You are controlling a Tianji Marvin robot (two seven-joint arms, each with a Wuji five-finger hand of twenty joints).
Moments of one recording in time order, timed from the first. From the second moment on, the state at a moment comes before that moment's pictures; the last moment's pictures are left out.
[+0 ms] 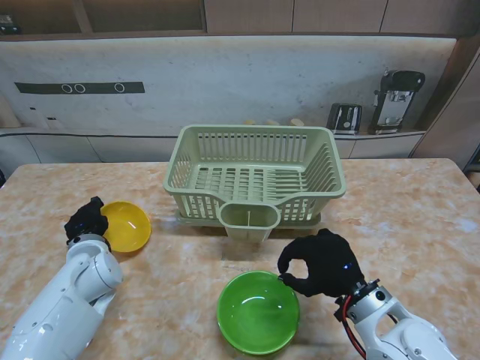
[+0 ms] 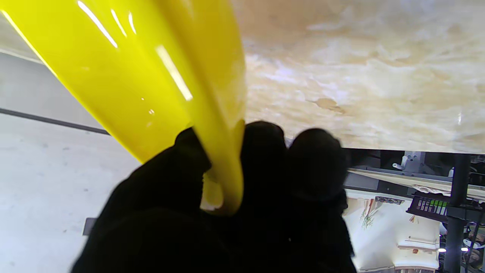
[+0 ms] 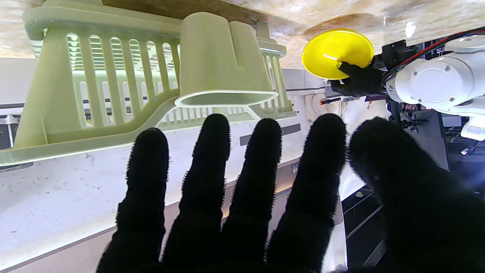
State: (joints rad) left arm 1.40 -1.17 -1.32 -1.26 0.75 0.51 0.34; right arm -1.95 -1.07 1.36 -2.00 -1.11 -0.22 -0.23; left_hand 1.11 -0.31 0.50 -0.21 0.41 0.08 0.99 0.98 0.88 0.09 0.76 1.02 1.05 0.05 1.05 1.07 0.94 0.05 1.59 0.38; right_hand 0.29 -0.58 0.94 -0.10 0.80 -0.56 0.91 0.38 0.96 -0.30 0.50 0.49 0.88 -0.16 0.49 0.41 0.55 0.06 1.07 0.41
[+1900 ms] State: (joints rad) left arm 1.92 -1.14 -1.40 -1.93 0.52 0.10 0.18; right arm -1.99 -1.07 1.40 -2.02 -1.14 -0.17 -0.24; left_hand 1.07 -0.36 0.56 -0.18 0.49 0.08 0.96 1.03 0.94 0.13 0.74 1.02 1.09 0.05 1.14 1.09 0.99 0.06 1.67 0.38; right_hand 0.29 -0.58 0.94 -0.10 0.80 -0.56 0.91 0.38 0.96 -0.30 0.50 0.49 0.88 -0.16 0.49 0.41 0.55 0.06 1.07 0.41
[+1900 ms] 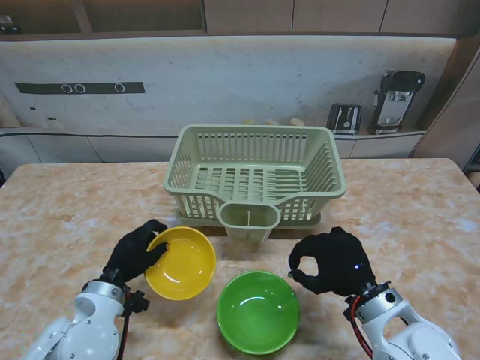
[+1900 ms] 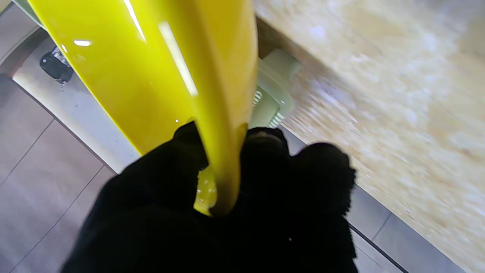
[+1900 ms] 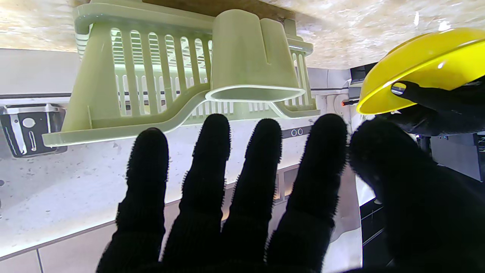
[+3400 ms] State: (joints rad) left arm 1.69 -1.14 -1.02 -1.74 0.40 0.02 0.10; right arm -1.99 -1.07 1.41 -2.02 -1.14 -0.16 -0.24; left_hand 1.11 -0.35 0.54 -0.18 0.48 0.11 0.92 1.03 0.91 0.18 0.69 1.06 0.98 0.17 1.08 1.07 0.85 0.17 1.61 0.40; right_hand 0.29 -0.58 0.94 -0.10 0.80 -0.56 0.91 0.38 0.96 -0.30 0.50 0.49 0.88 -0.17 0.49 0.41 0.55 0.06 1.07 0.41
